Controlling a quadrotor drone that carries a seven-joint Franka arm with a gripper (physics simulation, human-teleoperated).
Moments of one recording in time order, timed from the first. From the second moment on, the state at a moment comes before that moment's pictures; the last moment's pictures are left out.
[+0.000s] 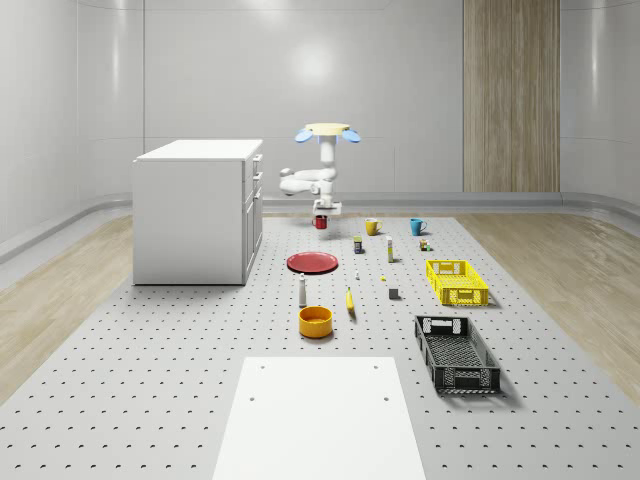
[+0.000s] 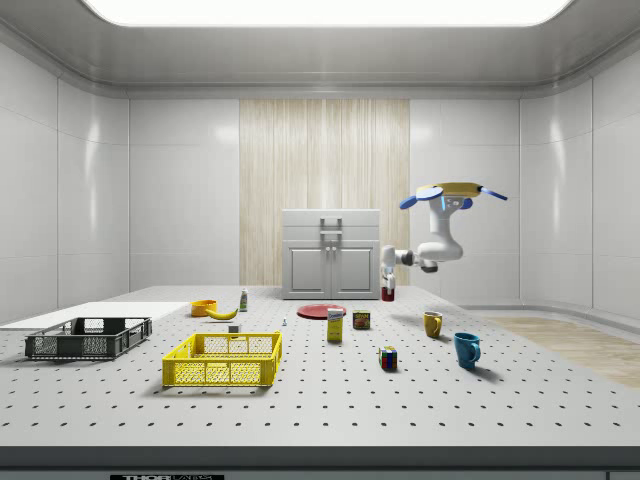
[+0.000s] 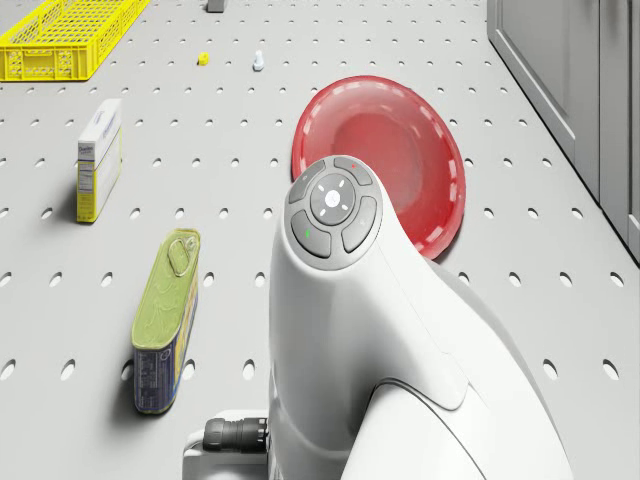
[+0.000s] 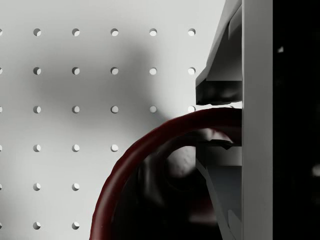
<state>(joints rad) -1.14 -1.41 1.40 -2.86 -1.78 1.47 1.65</state>
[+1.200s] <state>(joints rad) -1.15 -1.48 1.41 -2.86 -1.75 1.53 1.66</state>
